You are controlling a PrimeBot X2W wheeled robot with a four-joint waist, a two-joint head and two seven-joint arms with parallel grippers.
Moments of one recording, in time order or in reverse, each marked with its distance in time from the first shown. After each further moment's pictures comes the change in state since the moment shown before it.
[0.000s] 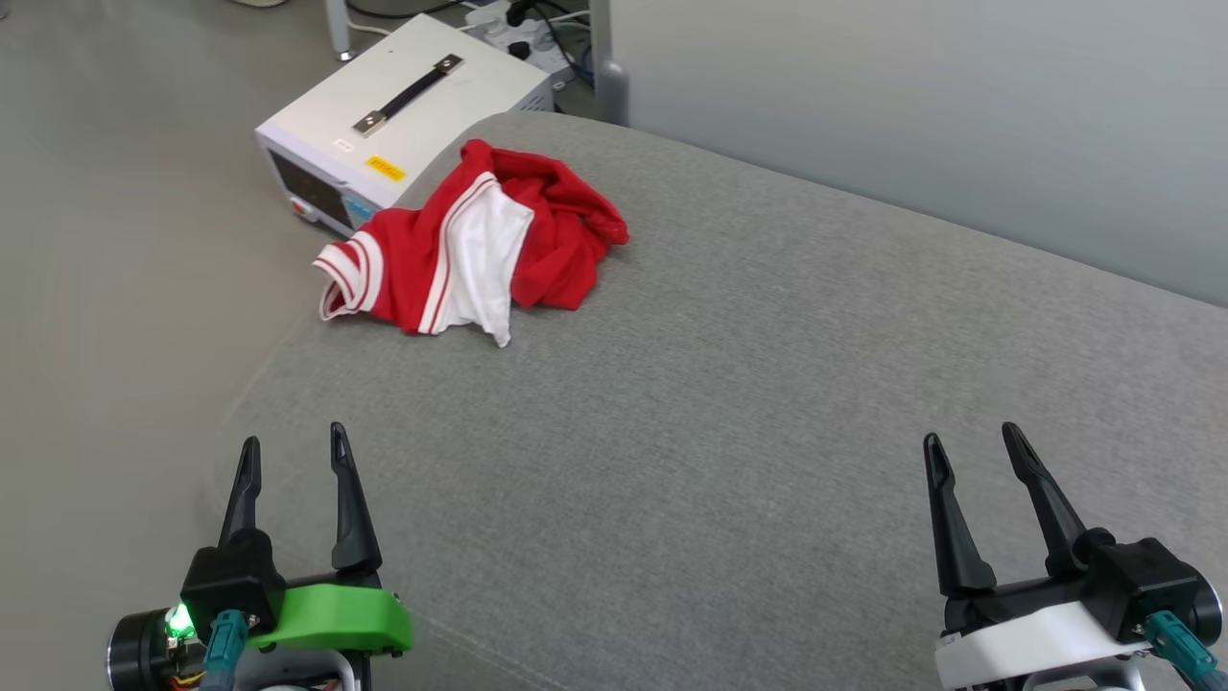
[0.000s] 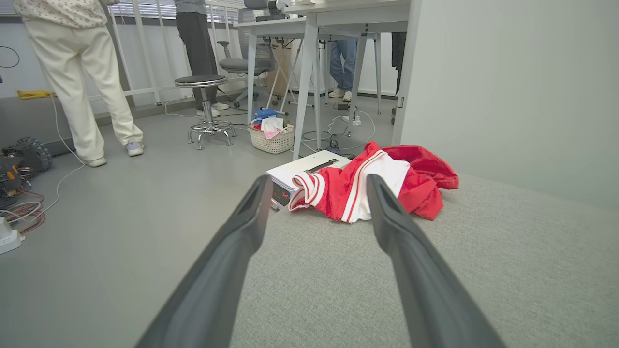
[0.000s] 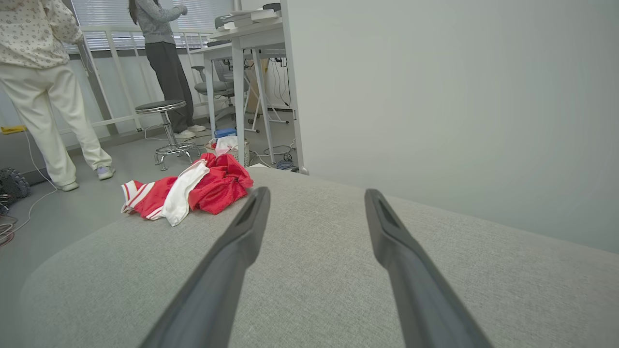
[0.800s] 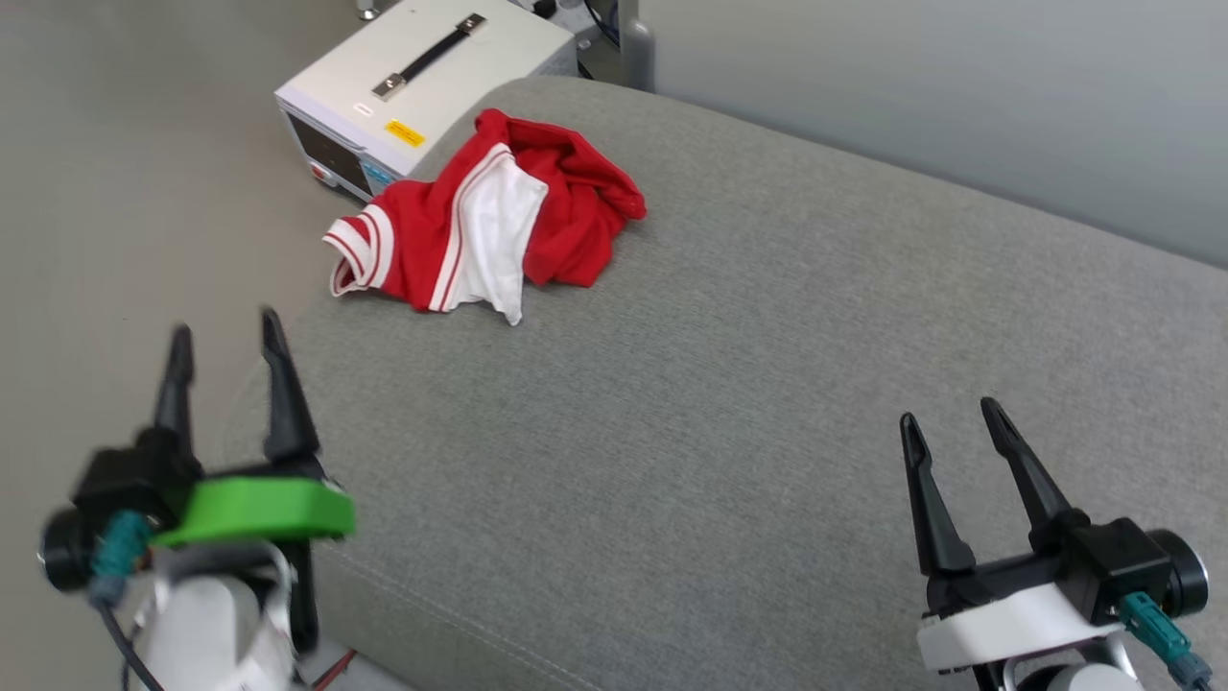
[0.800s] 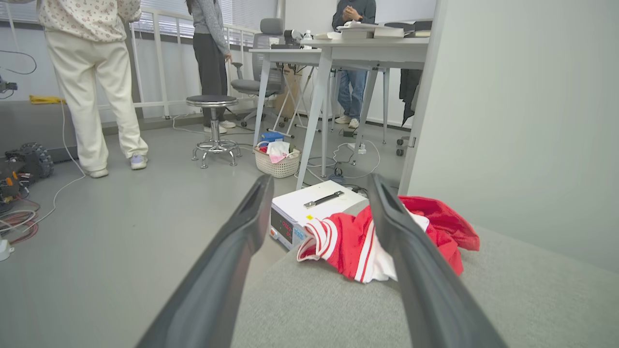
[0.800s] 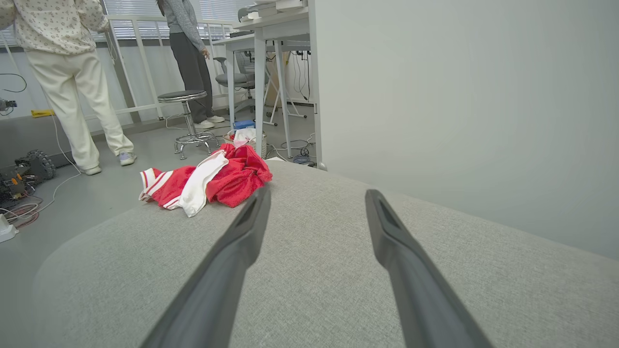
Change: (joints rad) left arm -0.178 0.000 0.114 0.040 -0.068 -0.116 0.000; right arm -0.033 0.001 0.033 -0.007 -0.054 0.000 0.000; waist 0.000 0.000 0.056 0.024
